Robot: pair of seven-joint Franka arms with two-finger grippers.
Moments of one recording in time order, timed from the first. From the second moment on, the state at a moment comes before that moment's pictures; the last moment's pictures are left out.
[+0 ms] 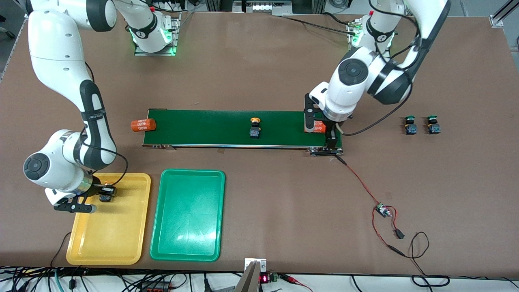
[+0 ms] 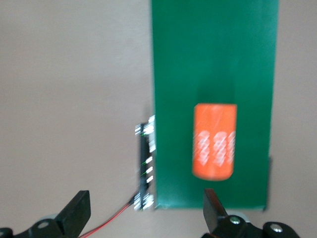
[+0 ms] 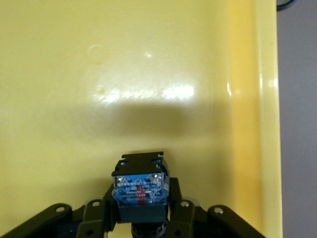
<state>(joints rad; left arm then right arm) 0.03 0.26 -0.54 -2.00 0.26 2.28 0.92 0.12 0.87 -0.26 -1.44 0.23 2.38 -0.12</state>
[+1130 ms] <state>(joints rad) 0.30 0.26 -0.33 -2.00 0.23 2.13 0.65 0.37 0.58 -0.25 -1.39 0.20 1.79 0.16</state>
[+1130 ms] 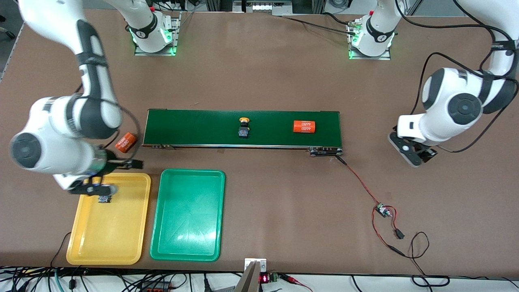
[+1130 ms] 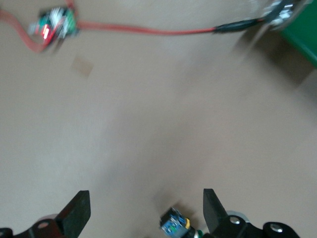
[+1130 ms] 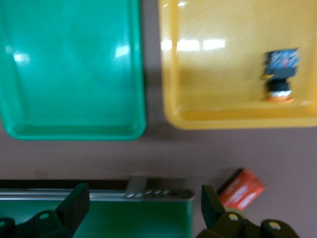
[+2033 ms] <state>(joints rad) 0.52 0.35 -0.32 -2.13 0.17 2.16 0.24 0.81 0.62 -0.23 -1.52 0.28 2.00 0.68</state>
